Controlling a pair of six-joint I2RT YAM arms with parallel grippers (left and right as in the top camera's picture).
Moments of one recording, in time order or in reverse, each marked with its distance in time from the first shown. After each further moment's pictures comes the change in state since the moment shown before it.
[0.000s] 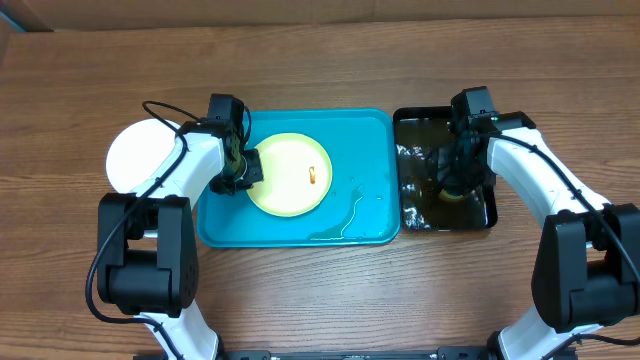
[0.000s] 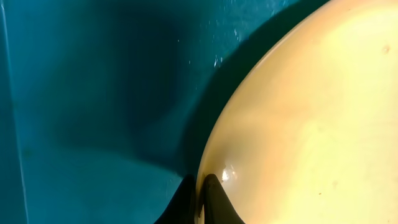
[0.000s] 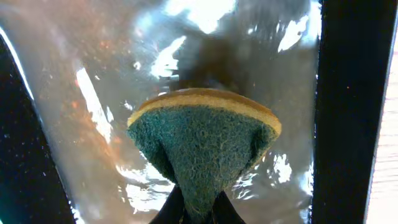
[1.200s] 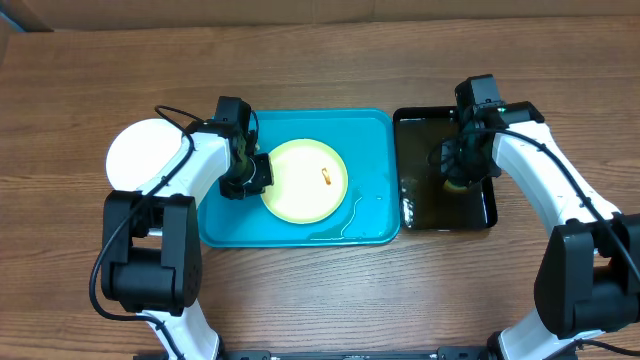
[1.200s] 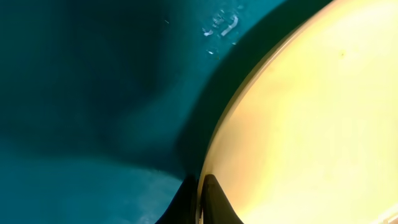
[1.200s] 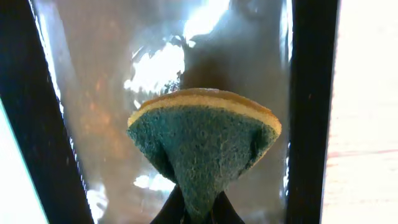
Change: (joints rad) left arm -0.030 0.010 0.004 -0.035 0.137 -0.003; right arm 0.000 -0.027 0.070 -0.075 0.013 -0.033
